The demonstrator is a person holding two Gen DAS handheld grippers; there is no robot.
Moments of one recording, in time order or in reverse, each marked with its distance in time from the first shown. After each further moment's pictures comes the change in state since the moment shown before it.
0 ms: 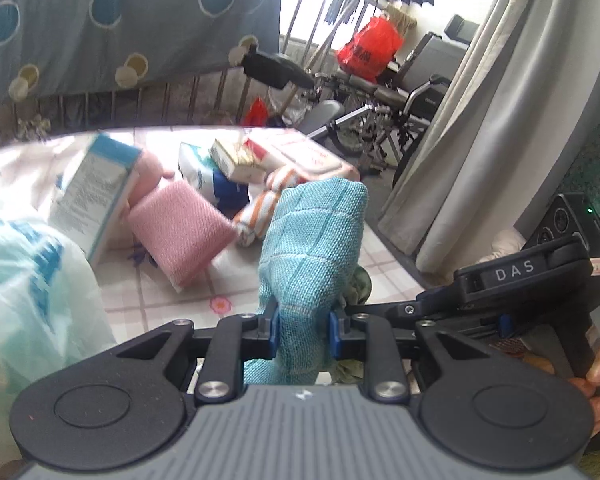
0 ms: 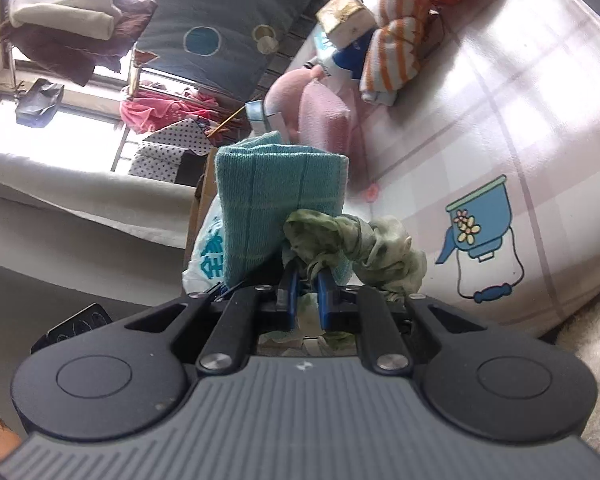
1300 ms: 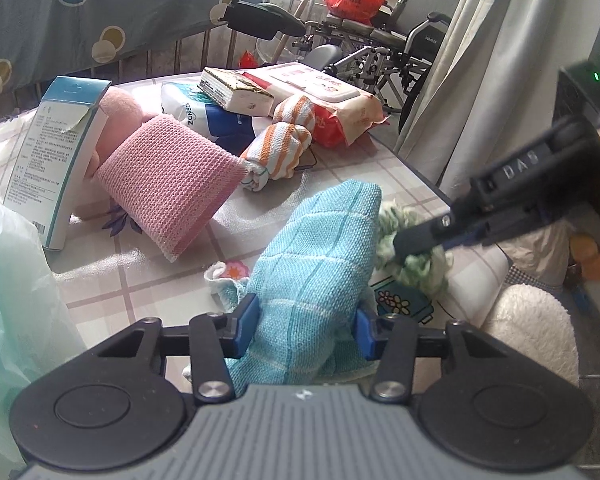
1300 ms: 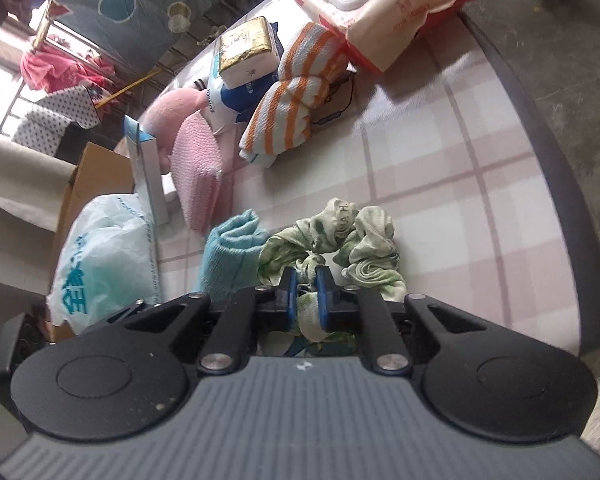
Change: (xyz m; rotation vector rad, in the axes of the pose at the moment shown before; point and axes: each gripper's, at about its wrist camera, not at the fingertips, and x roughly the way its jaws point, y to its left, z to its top) left arm 0.087 0.027 -0.025 0.096 0.149 -0.008; right arm 0.009 -0.018 0.060 -0.099 0.040 -0.405
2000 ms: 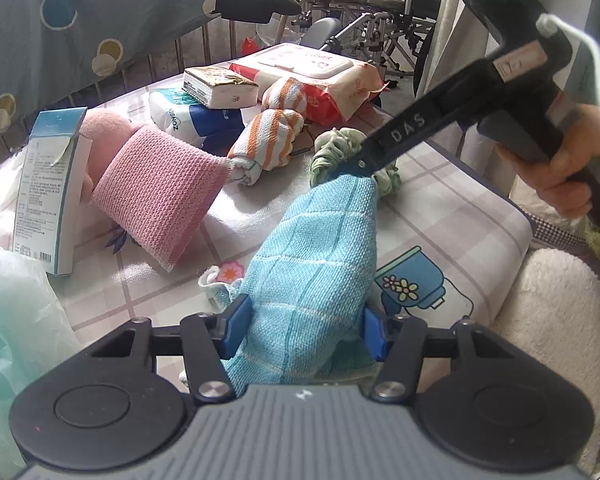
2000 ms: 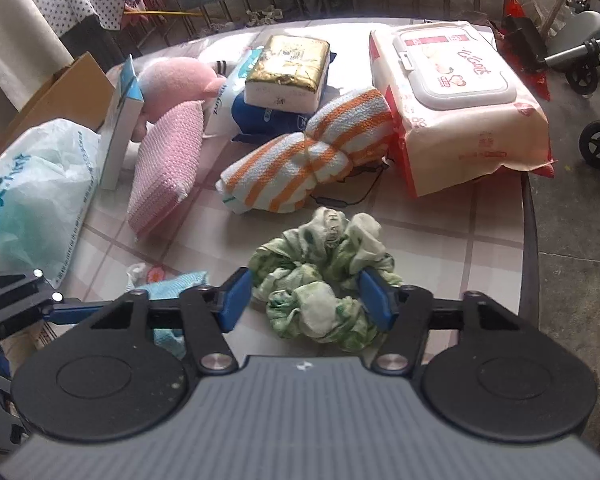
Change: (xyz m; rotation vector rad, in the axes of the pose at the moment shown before) left arm 0.013 -0.031 0.009 0.123 0.078 0.131; right arm 0.042 0.033 0.054 -0.547 -0.025 -0.219
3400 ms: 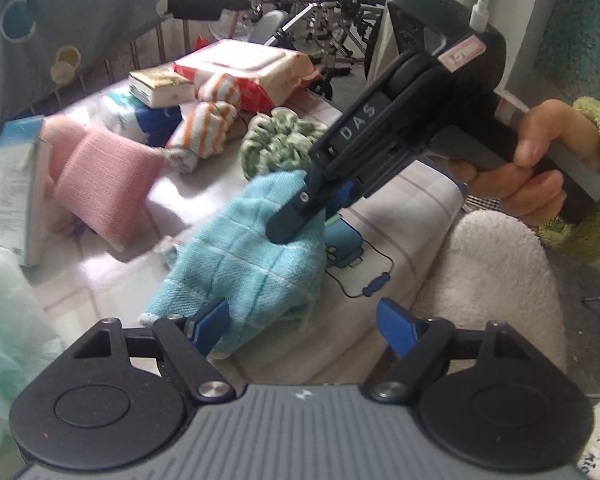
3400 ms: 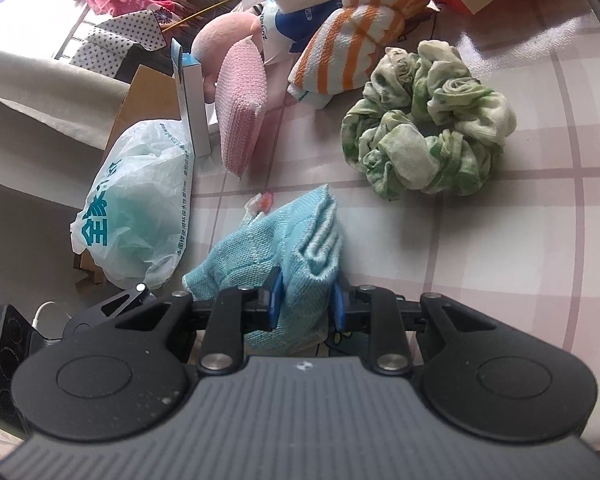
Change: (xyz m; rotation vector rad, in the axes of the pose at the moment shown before) left arm -0.032 -0.030 -0.013 0.095 0.015 -0.073; right arm 0.012 -0.014 -0.048 0.328 0.167 0.457
